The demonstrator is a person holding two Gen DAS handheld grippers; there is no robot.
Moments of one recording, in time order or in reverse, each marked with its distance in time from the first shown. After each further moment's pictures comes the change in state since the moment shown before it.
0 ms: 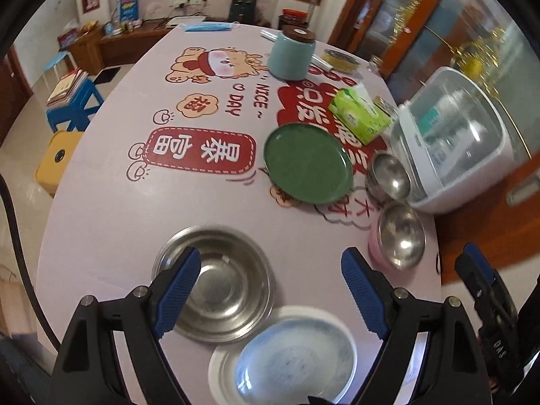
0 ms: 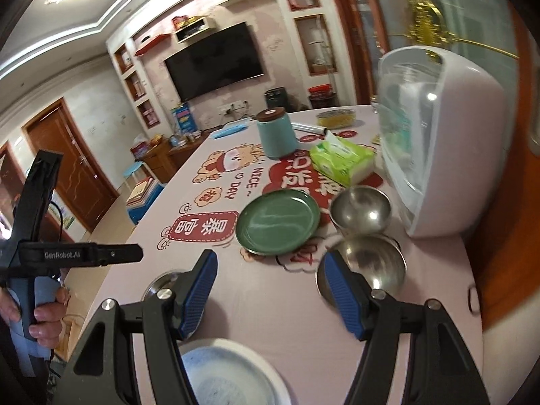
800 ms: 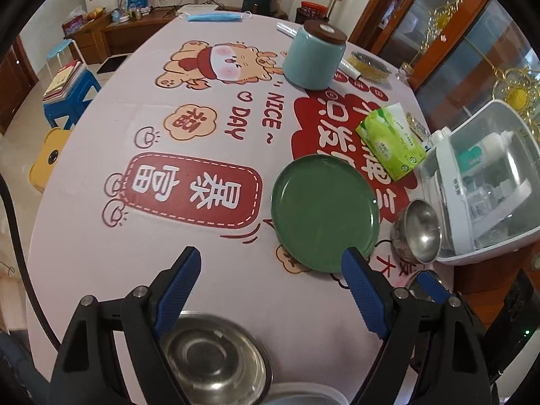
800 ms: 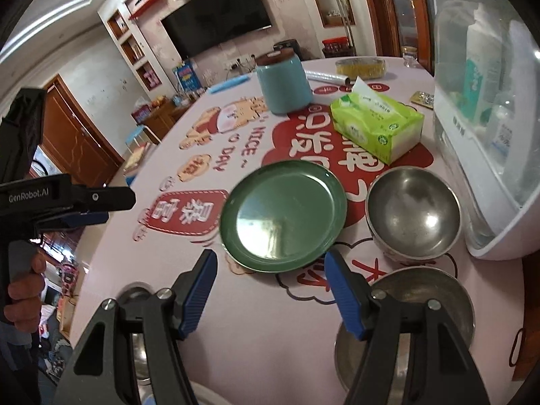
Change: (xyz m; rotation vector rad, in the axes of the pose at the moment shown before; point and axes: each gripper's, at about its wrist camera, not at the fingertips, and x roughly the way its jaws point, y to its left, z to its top) left arm 0.092 0.001 0.090 -0.042 0.049 0.026; right arm 0.149 -0.018 0.019 0.006 0.214 0.036
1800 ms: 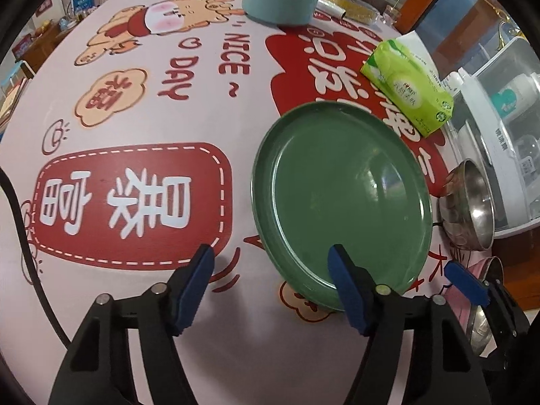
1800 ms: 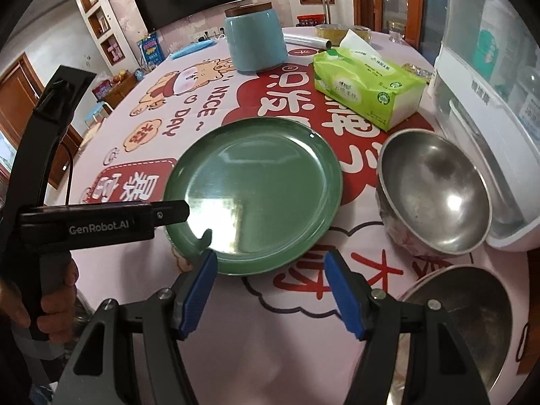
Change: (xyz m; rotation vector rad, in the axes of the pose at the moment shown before) left arm 0.148 -0.011 0.008 0.166 0.110 -0.065; right arm 0.071 0.005 -0.008 -0.015 0.085 -0.198
